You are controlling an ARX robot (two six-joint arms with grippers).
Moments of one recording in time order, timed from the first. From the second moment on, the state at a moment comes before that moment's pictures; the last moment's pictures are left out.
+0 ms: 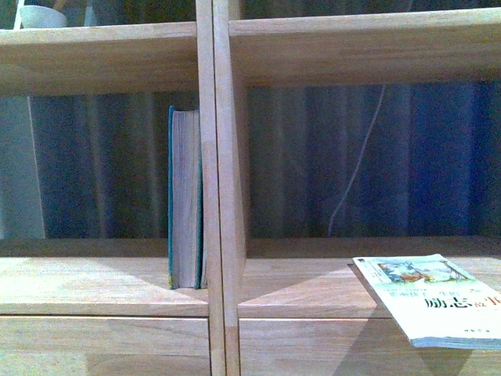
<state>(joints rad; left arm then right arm) -0.01 0.00 0.01 -0.01 0.00 0.00 0.14 1.23 0.43 0.34 0.19 0.94</state>
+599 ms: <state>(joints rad) -0.01 0.00 0.01 -0.01 0.00 0.00 0.12 1.54 0.75 0.36 0.20 1.16</state>
